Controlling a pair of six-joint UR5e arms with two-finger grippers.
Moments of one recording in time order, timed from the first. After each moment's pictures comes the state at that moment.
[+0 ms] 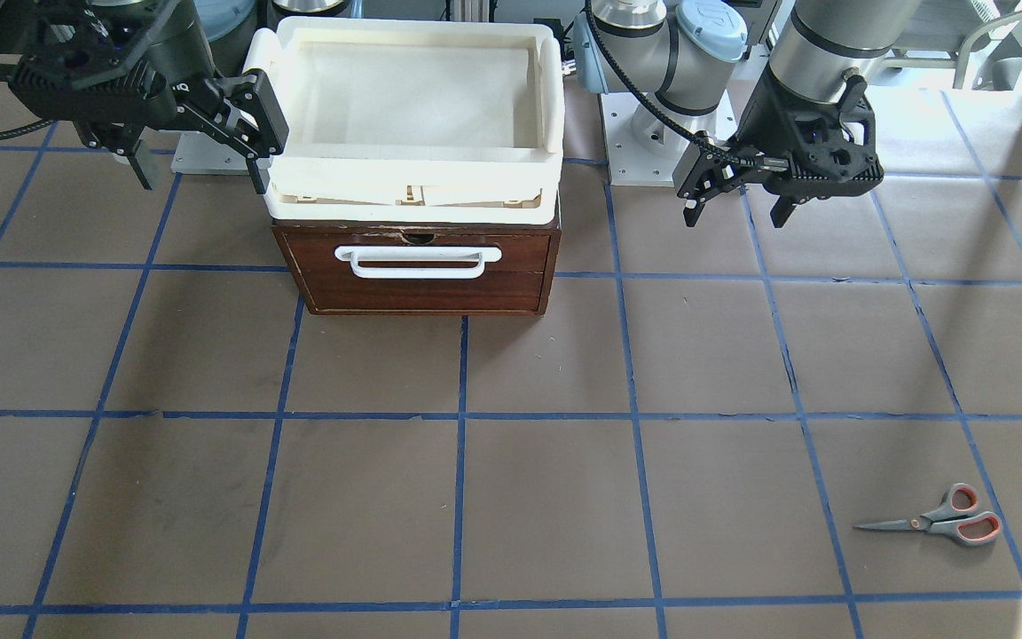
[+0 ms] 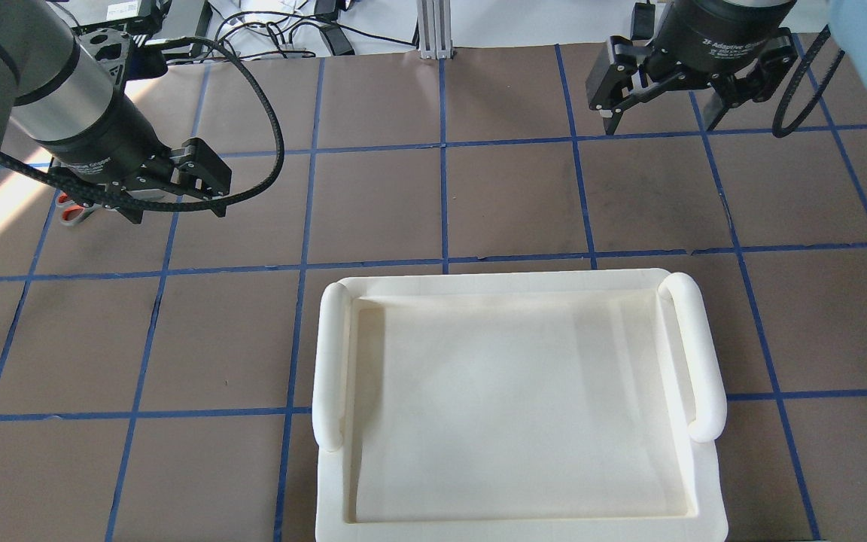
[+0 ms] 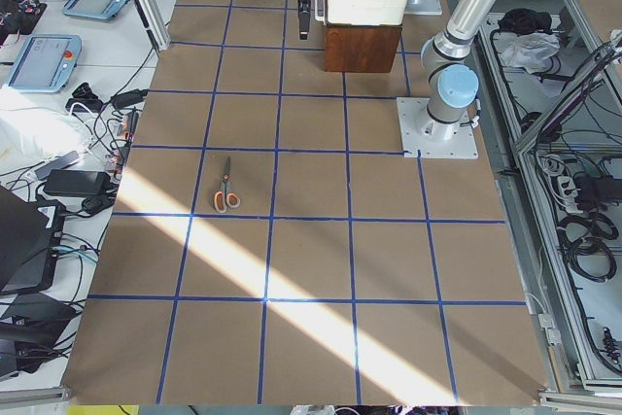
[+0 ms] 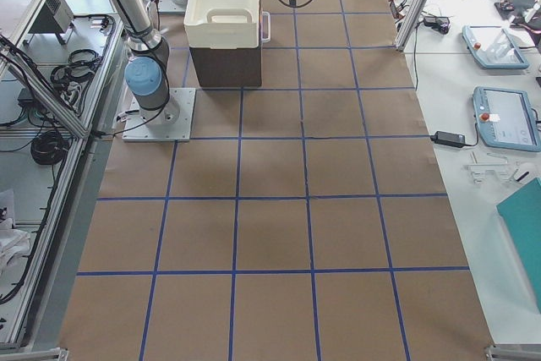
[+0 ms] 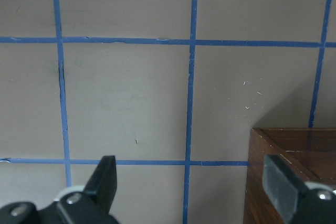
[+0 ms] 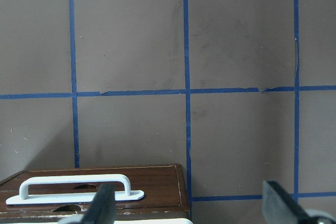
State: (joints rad) left arm -1.50 -1.47 -1.69 -1.52 1.56 0.04; right arm 1.63 -1.60 1.46 -1.54 -1.59 0.08
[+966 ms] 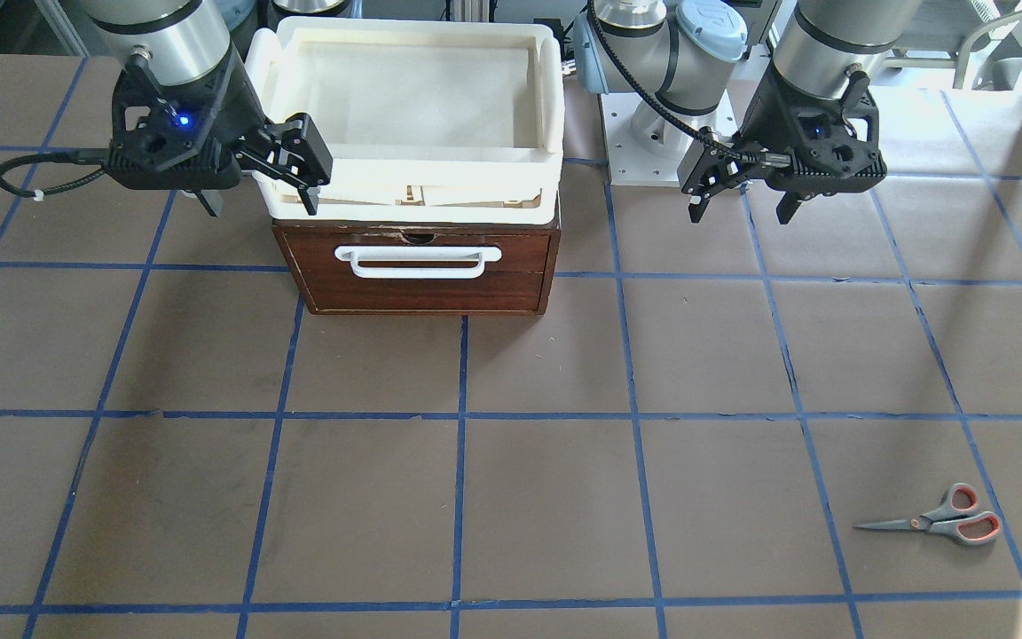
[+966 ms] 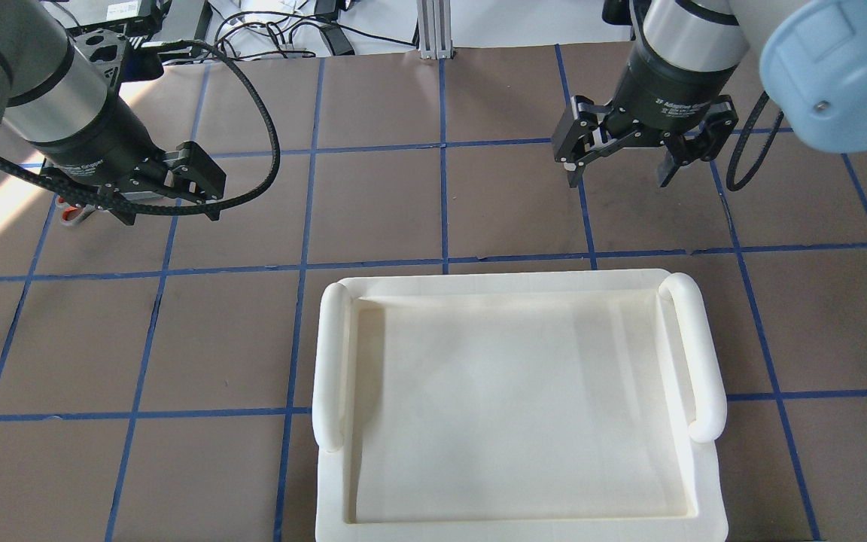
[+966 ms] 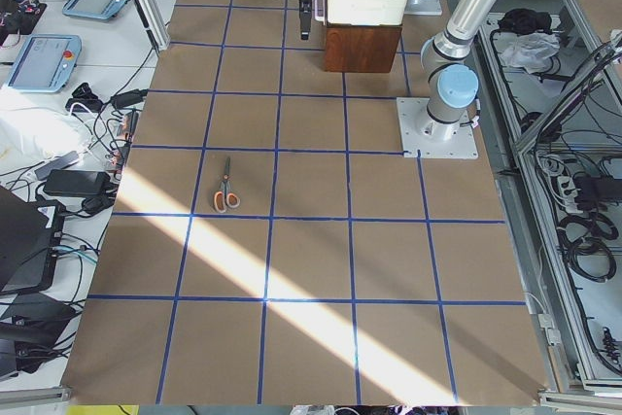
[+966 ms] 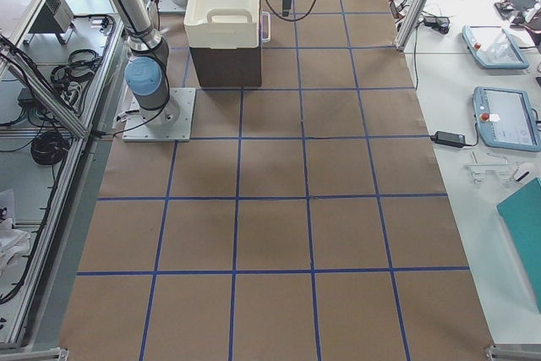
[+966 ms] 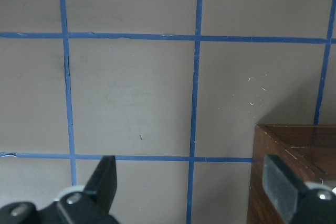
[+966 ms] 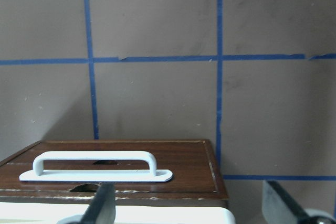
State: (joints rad) left arm -1.49 -1.47 -1.69 -1.53 1.57 0.11; right arm 1.66 -1.56 1.56 -1.54 -1.46 0.08
